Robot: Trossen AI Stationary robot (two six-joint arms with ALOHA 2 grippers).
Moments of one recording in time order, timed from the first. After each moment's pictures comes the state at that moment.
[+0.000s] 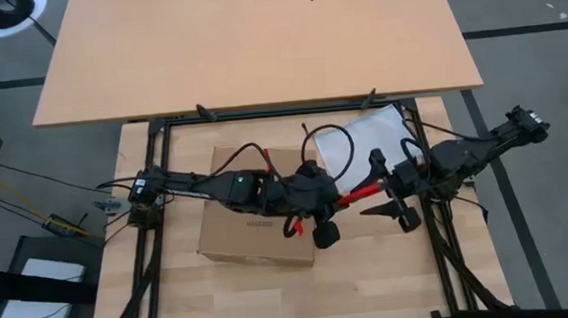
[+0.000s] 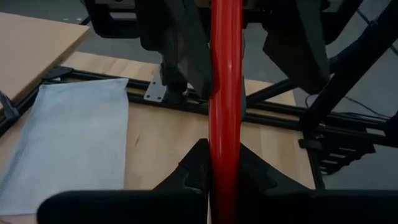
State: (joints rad) left arm -0.23 1.98 2.16 -0.63 -0.31 -0.27; right arm 0.40 0.84 0.85 0.00 0.14 0.02
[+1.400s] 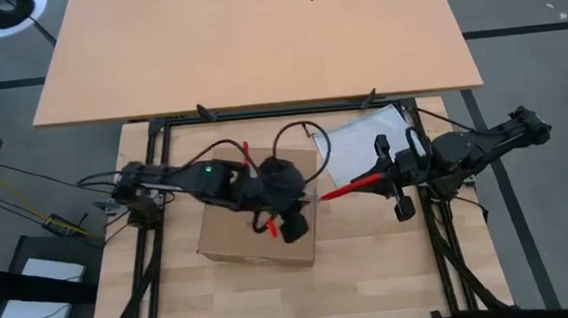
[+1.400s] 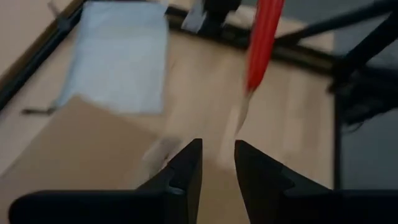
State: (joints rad) left arm -0.25 1.85 2.16 -1.08 -0.35 -0.48; right arm 0.37 0.84 0.94 -0.13 0.24 0.00
